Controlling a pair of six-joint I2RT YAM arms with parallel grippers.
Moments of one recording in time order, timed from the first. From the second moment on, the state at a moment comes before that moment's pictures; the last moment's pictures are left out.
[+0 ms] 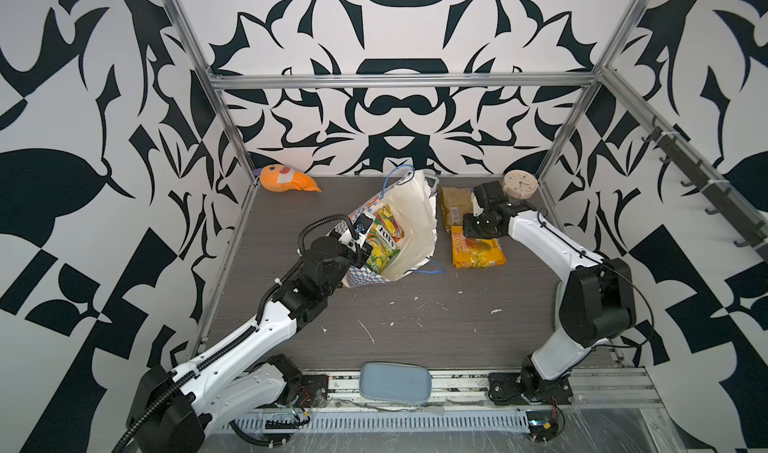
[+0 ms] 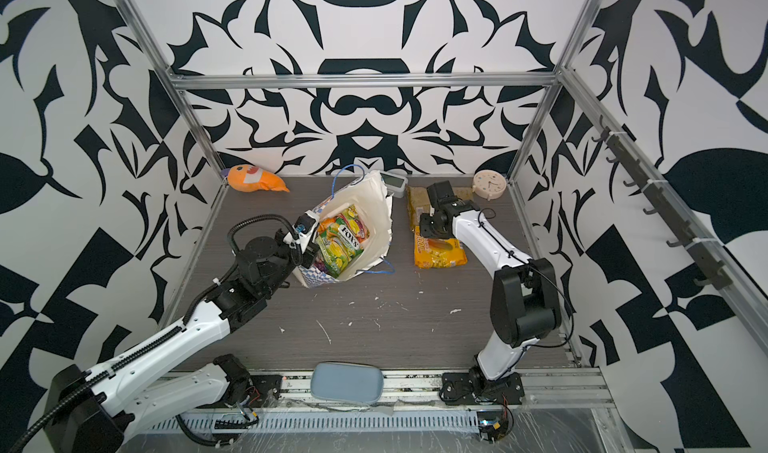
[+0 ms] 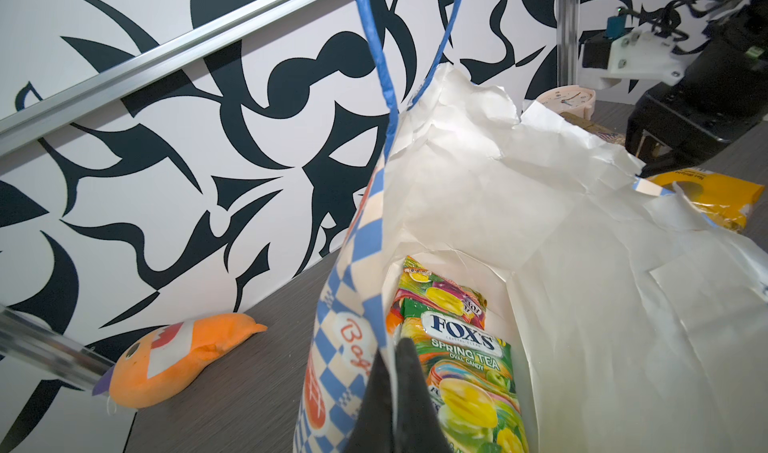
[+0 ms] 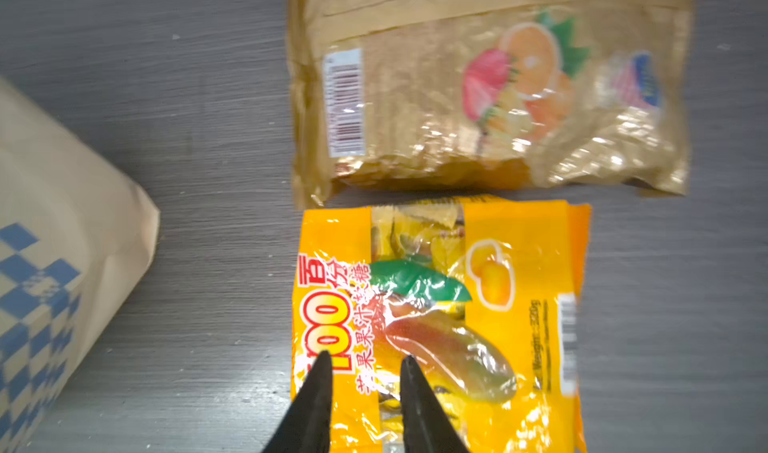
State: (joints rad) left arm -0.71 0.99 0.69 0.16 -0.23 0.31; right arm 0.26 1.67 1.32 -0.70 -0.01 0.32
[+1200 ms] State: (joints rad) left arm -0.71 0.99 0.69 0.16 -0.24 0.31; right arm 0.37 1.73 1.32 -0.64 0.06 0.35
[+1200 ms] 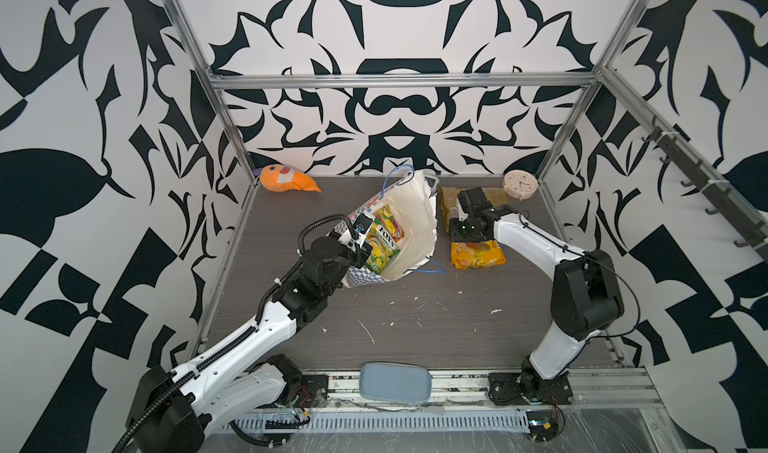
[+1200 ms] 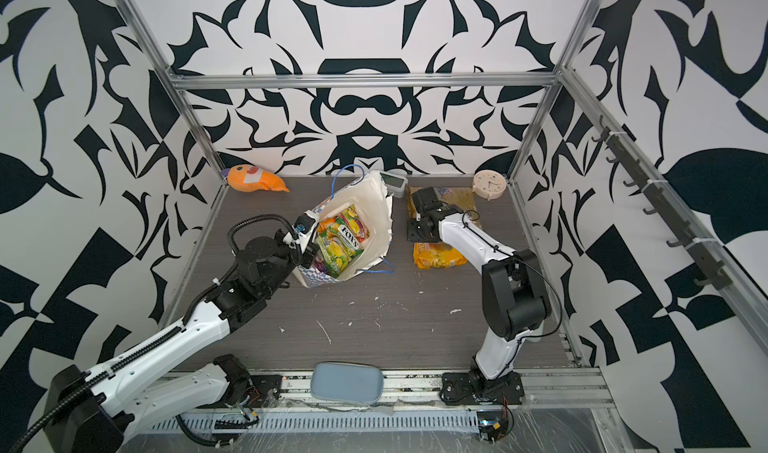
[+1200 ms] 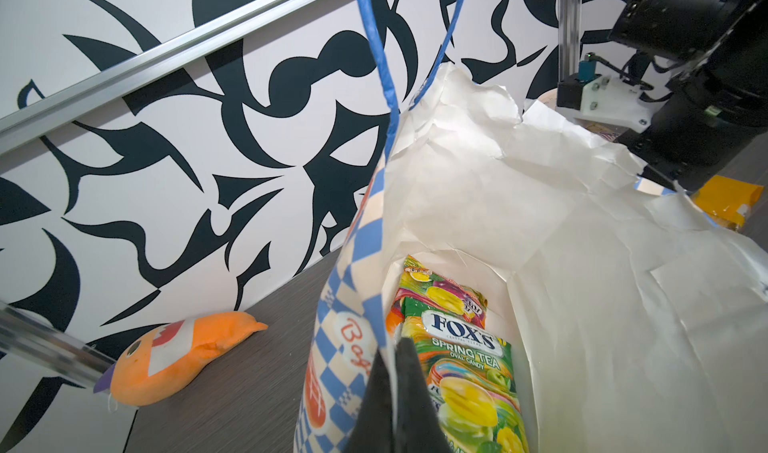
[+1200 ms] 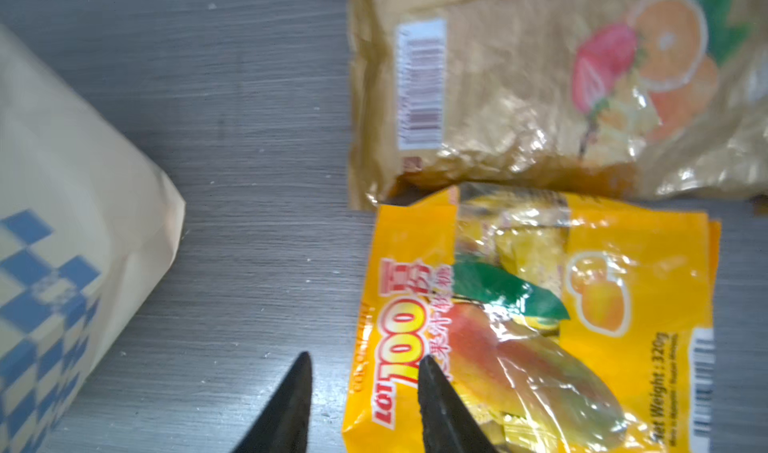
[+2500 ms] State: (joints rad) left arm -0.71 0.99 0.69 0.15 -0.24 0.32; right arm 0.31 1.88 1.26 -0.73 0.60 0.28
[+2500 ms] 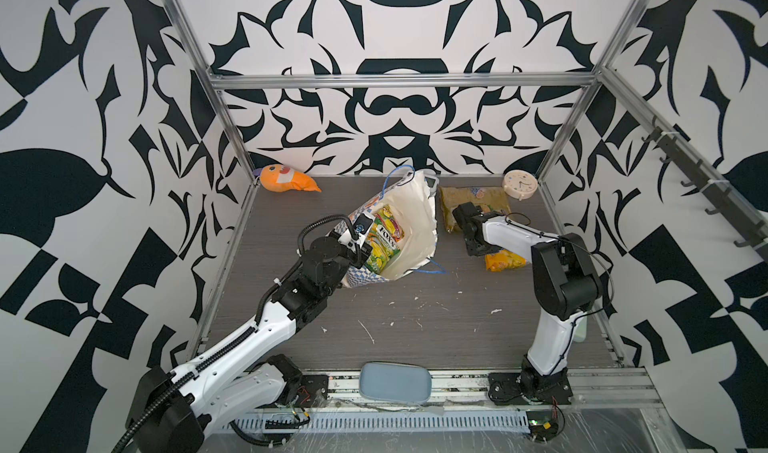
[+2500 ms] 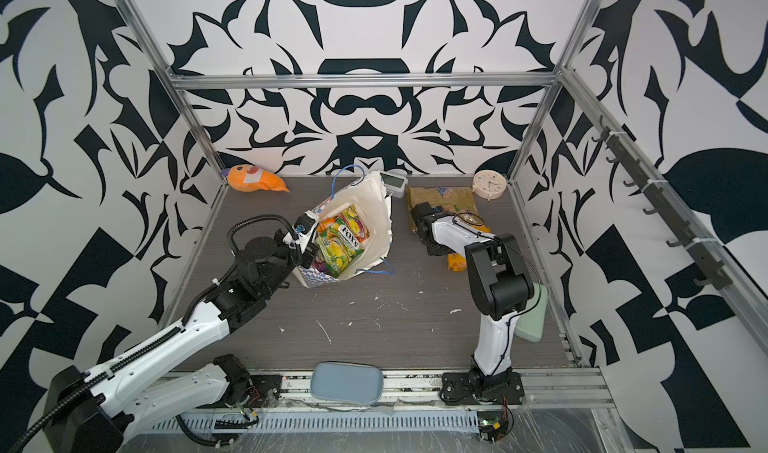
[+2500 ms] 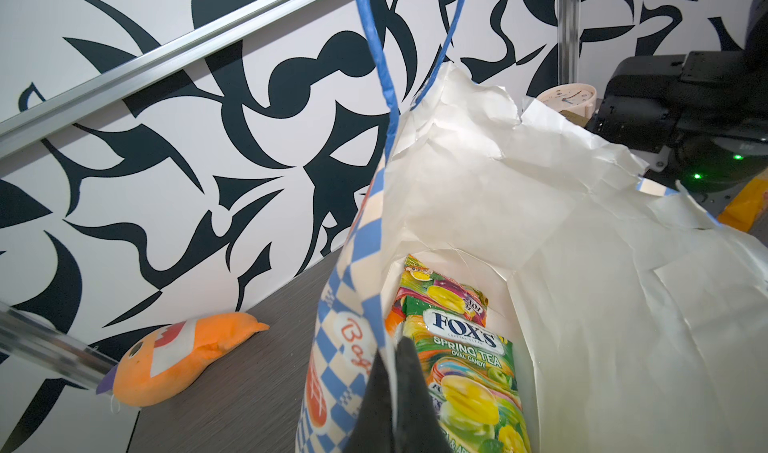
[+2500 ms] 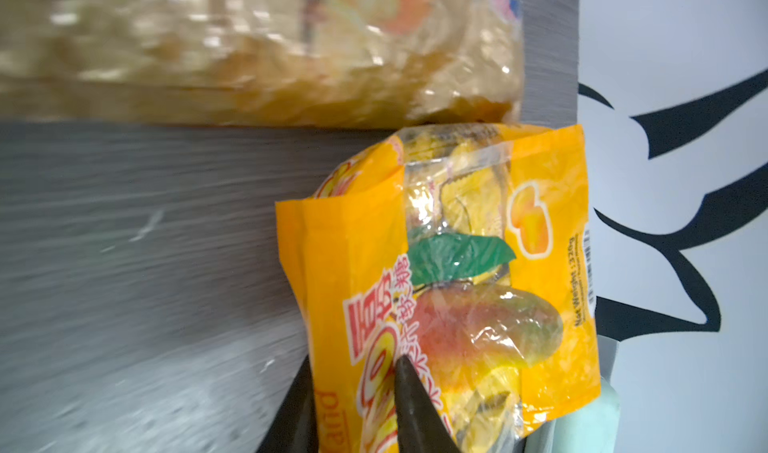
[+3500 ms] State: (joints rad) left arm -0.71 0.98 0.69 0.14 -0.23 0.32; right arm 0.23 1.49 1.18 -0.68 0.47 0.32
